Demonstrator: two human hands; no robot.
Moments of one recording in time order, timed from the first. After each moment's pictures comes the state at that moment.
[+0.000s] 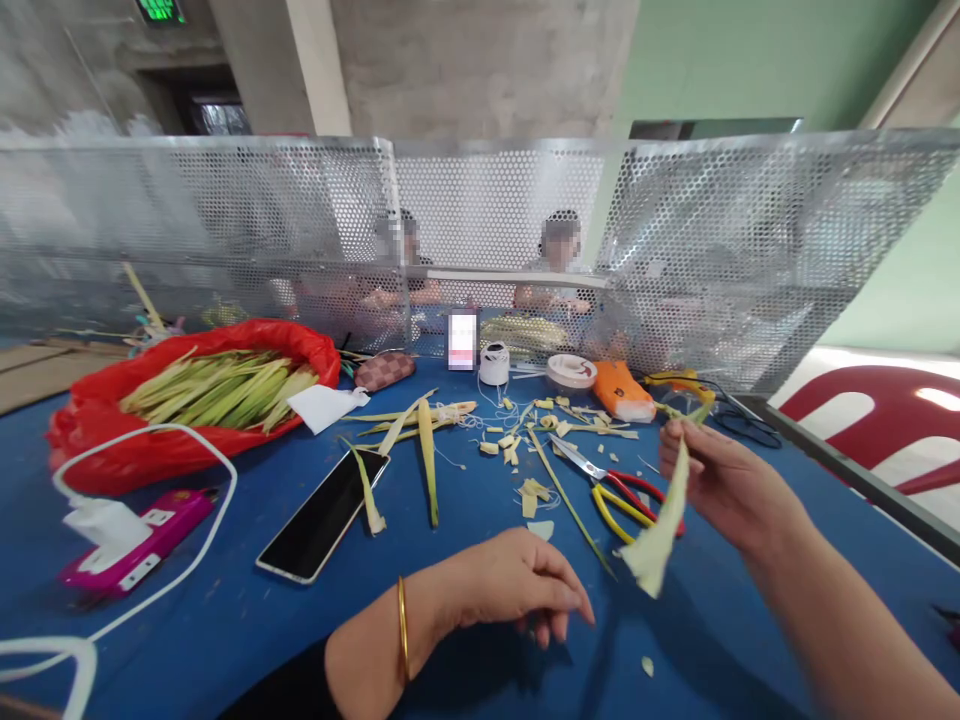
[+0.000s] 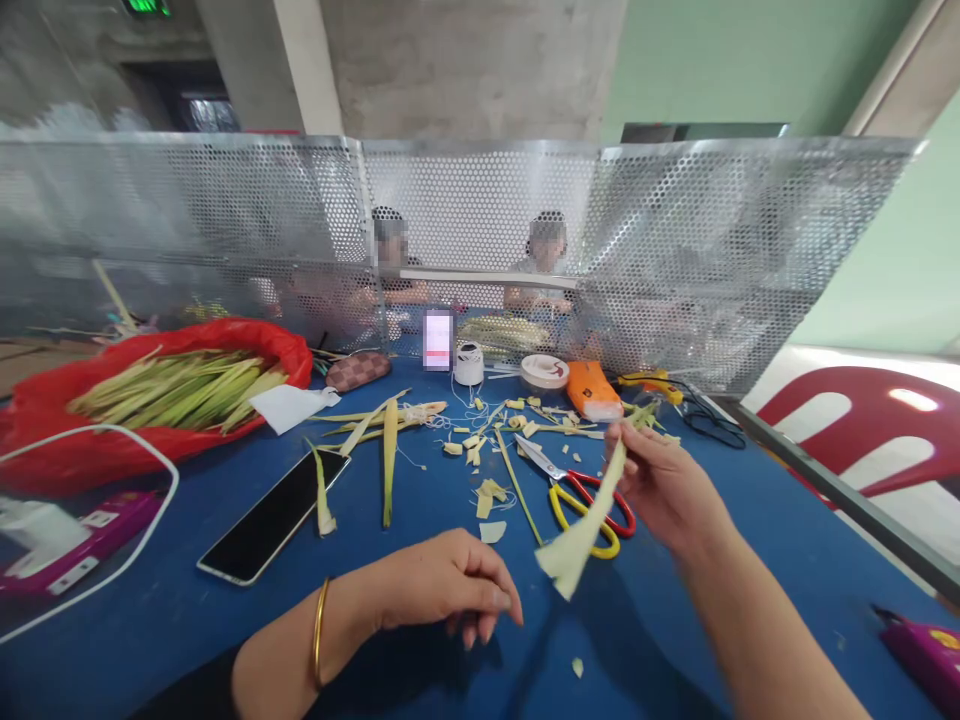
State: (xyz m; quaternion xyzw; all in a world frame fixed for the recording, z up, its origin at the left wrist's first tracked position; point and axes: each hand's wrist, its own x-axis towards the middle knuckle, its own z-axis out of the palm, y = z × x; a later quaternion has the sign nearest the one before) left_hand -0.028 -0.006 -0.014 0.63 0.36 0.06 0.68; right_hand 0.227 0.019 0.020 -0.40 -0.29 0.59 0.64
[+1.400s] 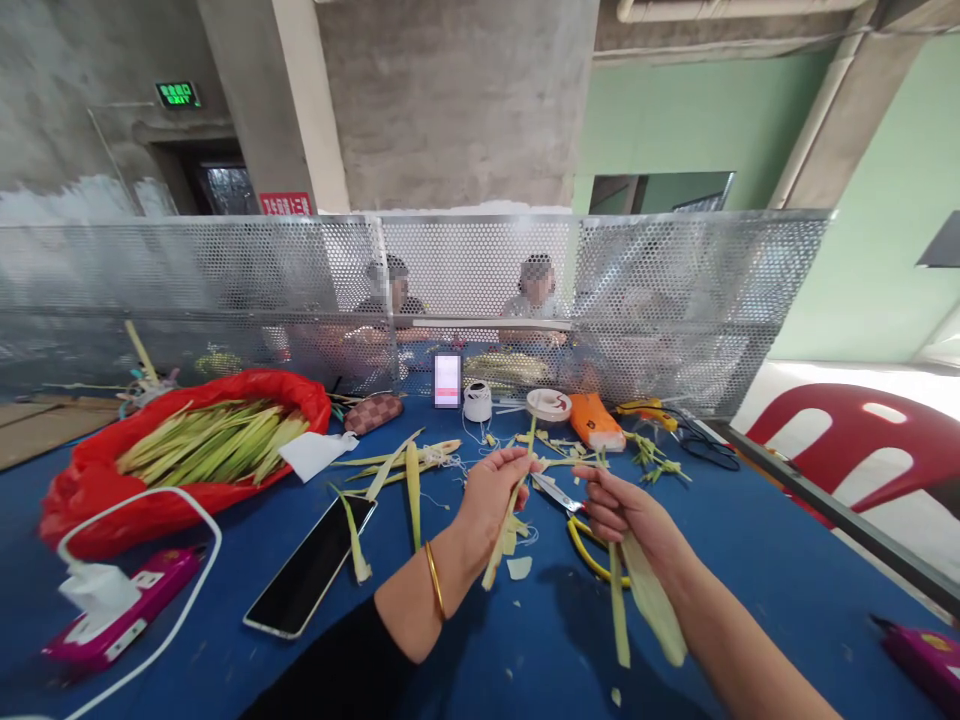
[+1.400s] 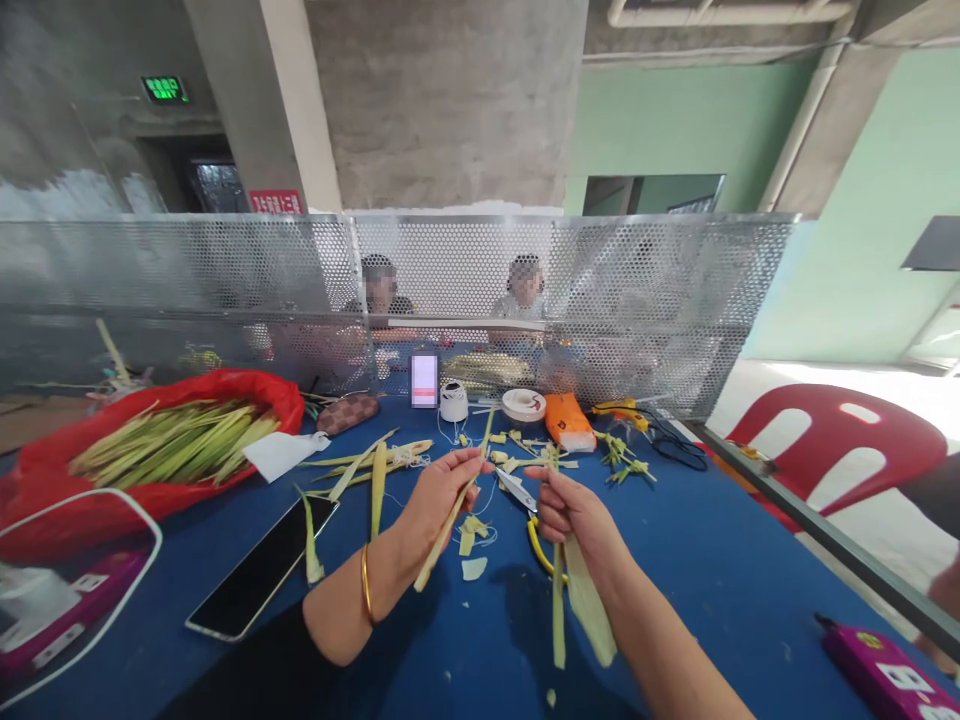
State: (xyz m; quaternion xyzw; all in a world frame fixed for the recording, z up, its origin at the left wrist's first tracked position) left_hand 0.017 0.053 0.028 0.36 0.40 0.50 0.67; right_hand 0.196 0.023 -0.004 -0.31 -0.32 0.68 0.58
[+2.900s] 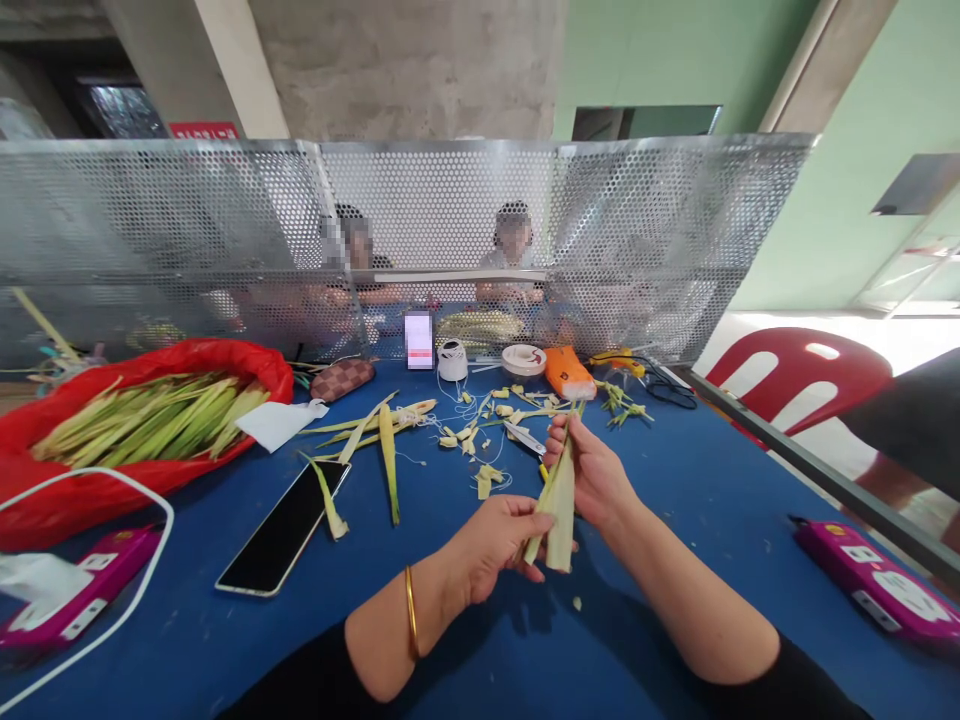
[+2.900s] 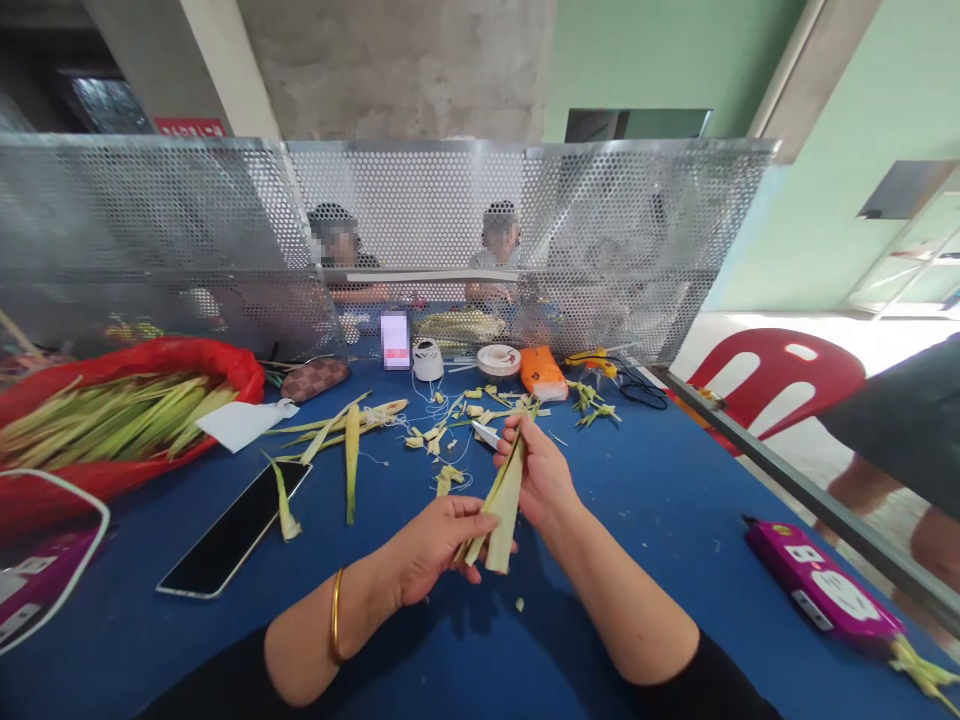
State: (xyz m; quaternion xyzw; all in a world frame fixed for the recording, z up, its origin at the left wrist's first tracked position) left_hand 0.025 -0.012 -0.012 0.47 0.39 0.21 0.77; right_hand 0.170 0.016 -0.001 -0.30 -0.17 0.64 0.68
